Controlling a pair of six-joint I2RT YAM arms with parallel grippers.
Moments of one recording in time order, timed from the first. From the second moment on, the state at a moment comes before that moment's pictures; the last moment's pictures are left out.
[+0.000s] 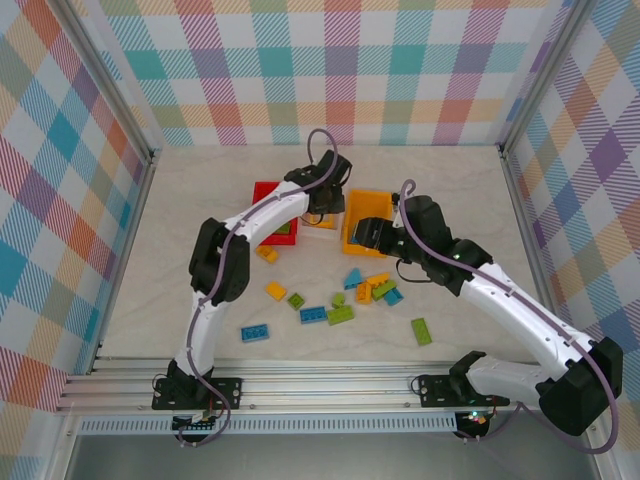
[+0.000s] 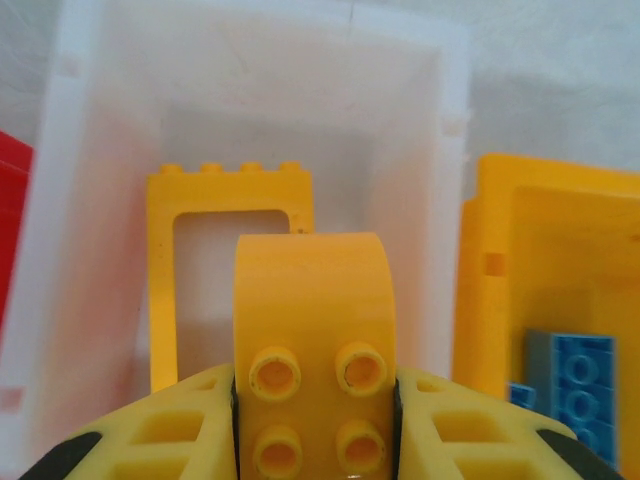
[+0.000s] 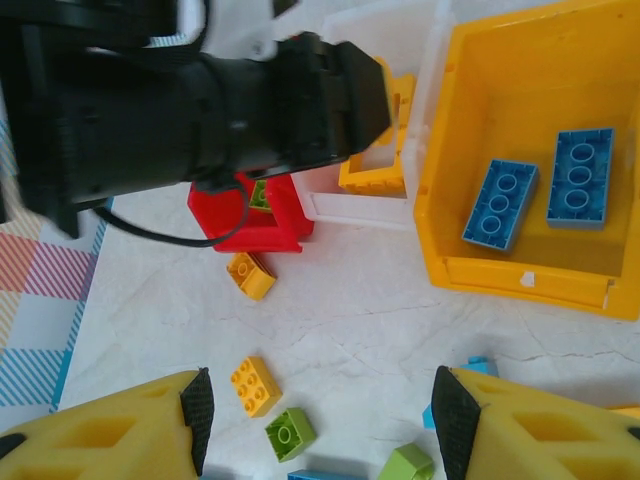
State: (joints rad) left arm -0.62 2.24 1.99 -0.78 -0.19 -0.56; right arm 0.63 1.13 0.99 -0.46 -0.06 0.72
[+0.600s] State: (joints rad) left arm -0.60 2.15 1.94 -0.83 -0.17 -0.55; right arm 0.63 1.09 0.99 -0.58 -0.06 0.73
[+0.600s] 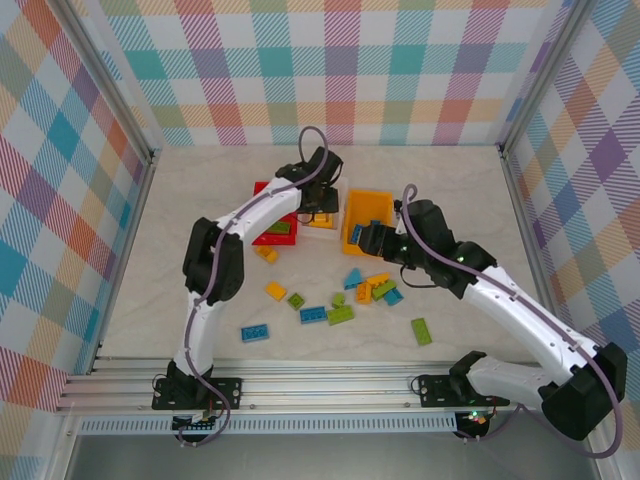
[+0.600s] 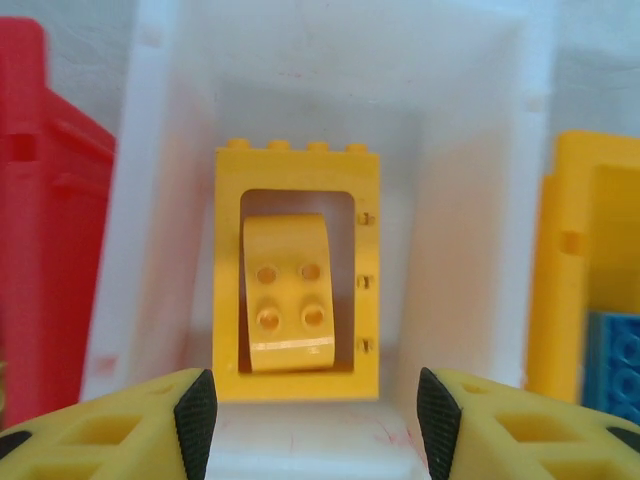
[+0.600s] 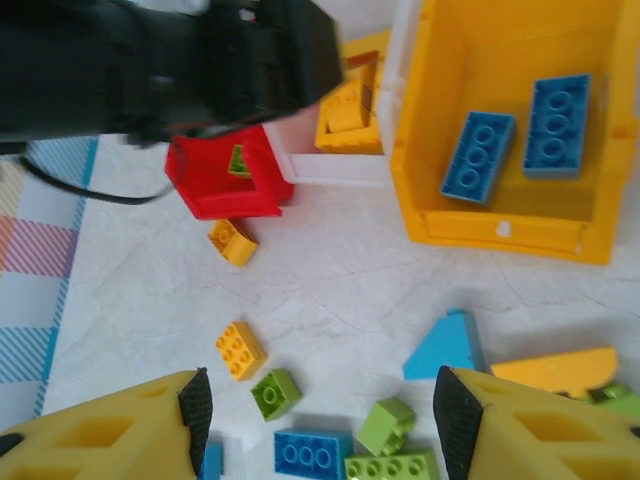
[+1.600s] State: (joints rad) left arm -1.31 1.30 0.90 -0.39 -0.36 -0.91; right arm 0.63 1.04 0.60 -0.97 0.04 0.91
